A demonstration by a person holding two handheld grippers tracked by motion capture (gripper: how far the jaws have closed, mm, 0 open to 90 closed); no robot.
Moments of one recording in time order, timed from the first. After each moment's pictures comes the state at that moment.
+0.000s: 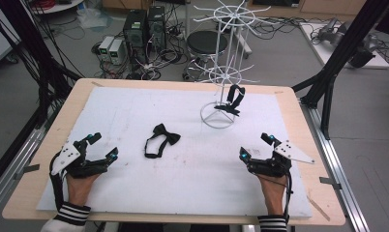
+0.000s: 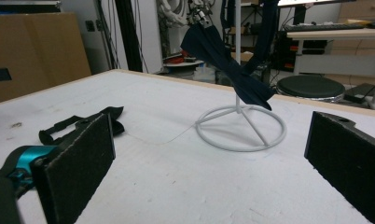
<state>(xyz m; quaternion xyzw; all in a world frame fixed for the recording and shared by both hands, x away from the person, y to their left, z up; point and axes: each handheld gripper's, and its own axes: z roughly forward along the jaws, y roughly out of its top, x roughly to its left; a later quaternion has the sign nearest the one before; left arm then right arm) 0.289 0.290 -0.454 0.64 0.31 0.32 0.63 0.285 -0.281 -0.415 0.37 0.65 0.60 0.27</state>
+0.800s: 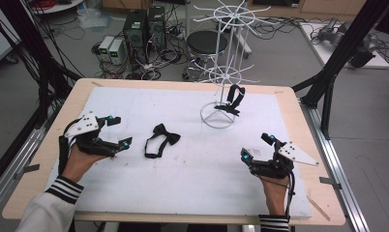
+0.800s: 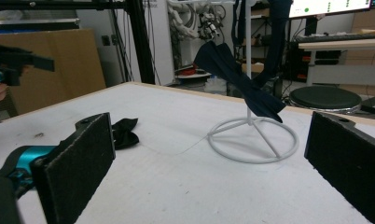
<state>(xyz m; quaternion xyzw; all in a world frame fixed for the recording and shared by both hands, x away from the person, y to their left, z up) 0.341 0.251 -0.379 0.77 0.22 0.19 0.57 0.280 -0.284 -0.412 0.35 0.64 0.63 0.26</state>
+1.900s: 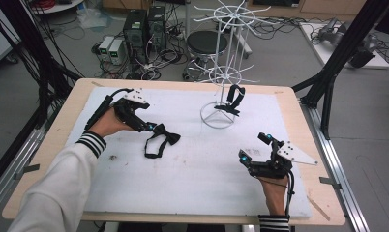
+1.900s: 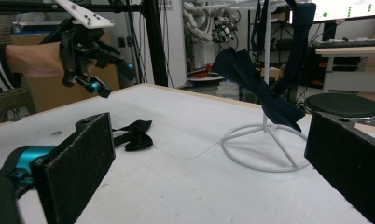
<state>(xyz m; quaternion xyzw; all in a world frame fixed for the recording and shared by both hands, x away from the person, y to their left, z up) 0.449 0.177 -0.365 0.91 0.16 0.13 0.37 0.280 -0.281 -0.409 0.33 0.65 0.64 0.25</state>
